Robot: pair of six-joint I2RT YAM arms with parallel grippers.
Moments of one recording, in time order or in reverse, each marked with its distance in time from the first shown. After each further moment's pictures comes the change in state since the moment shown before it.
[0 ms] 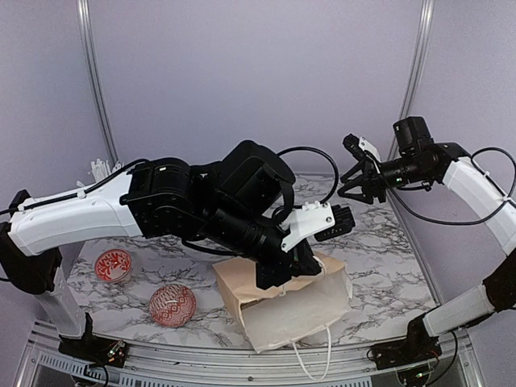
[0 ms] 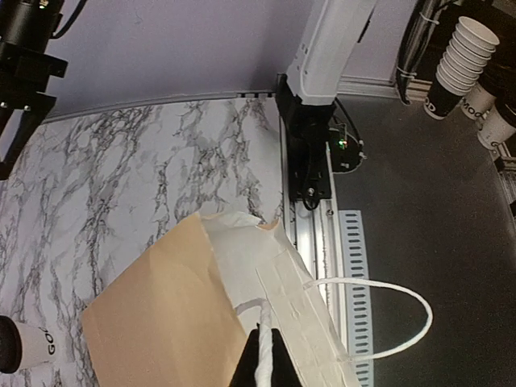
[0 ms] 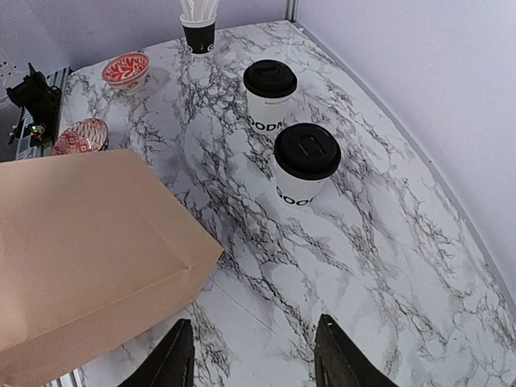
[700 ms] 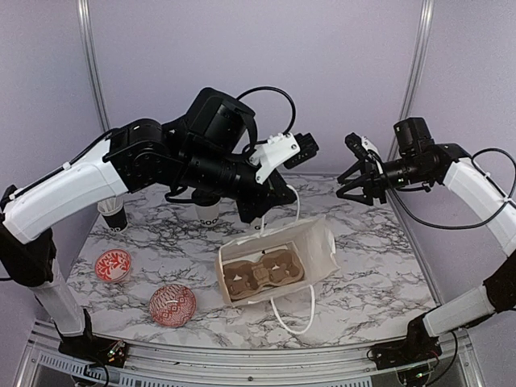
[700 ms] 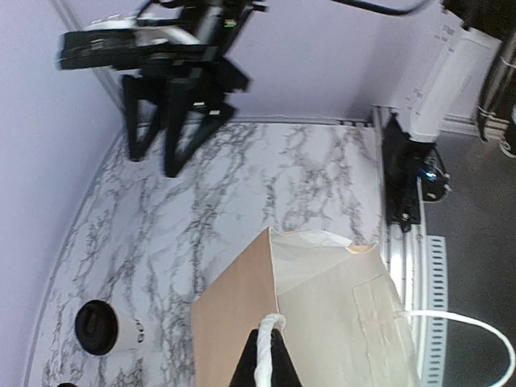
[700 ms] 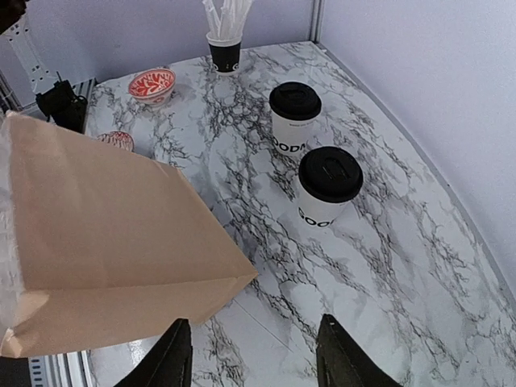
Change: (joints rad) left arm 0.133 -0.051 0.045 0.000 -0.081 0.080; right arm -0.002 -0.003 -0.012 0.021 -0.079 -0.001
